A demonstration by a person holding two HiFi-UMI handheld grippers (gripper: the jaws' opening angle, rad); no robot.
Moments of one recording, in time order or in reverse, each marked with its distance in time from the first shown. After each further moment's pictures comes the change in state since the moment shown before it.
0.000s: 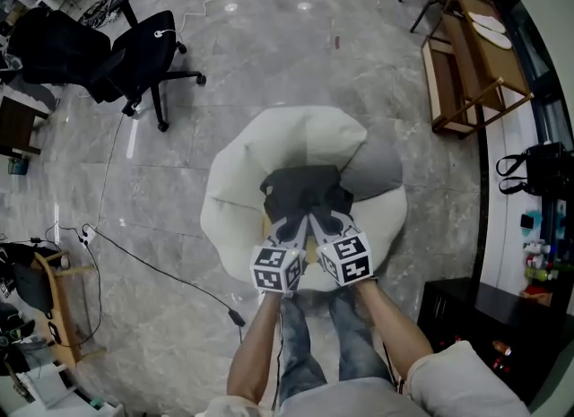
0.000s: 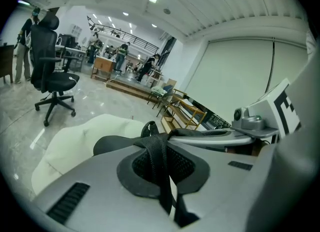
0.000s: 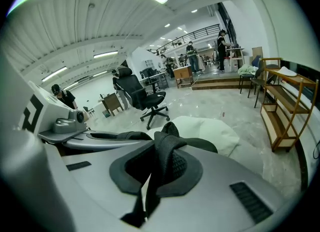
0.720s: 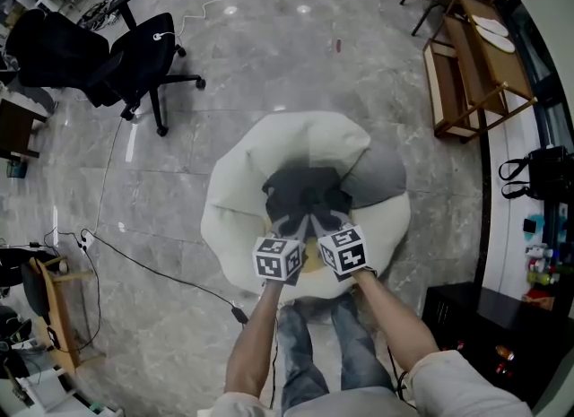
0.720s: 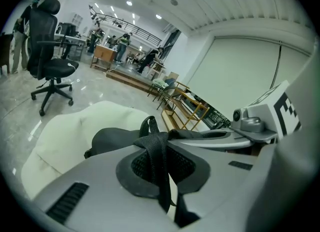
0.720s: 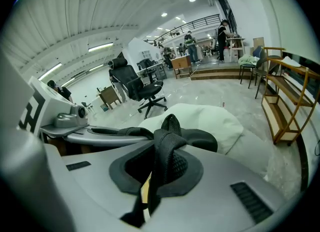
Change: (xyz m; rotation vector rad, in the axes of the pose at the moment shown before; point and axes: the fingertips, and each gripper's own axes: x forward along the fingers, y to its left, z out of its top) left arm 0.047 0.042 -0.034 -0.060 0.087 -0.033; right arm 0.056 -0.027 -0.042 0.036 0.113 0.001
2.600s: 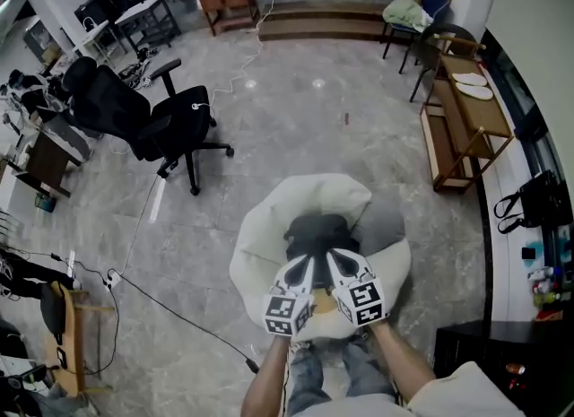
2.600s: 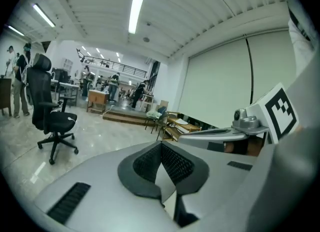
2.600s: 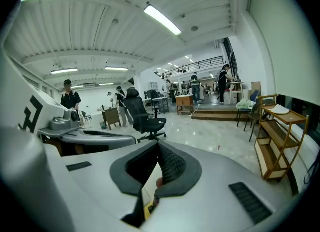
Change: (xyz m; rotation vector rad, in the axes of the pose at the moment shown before) left arm -0.173 -0.118 0.097 0.275 -0.343 0.045; right arm -0.183 0.093 0.110 -0.190 -0.377 -0.069
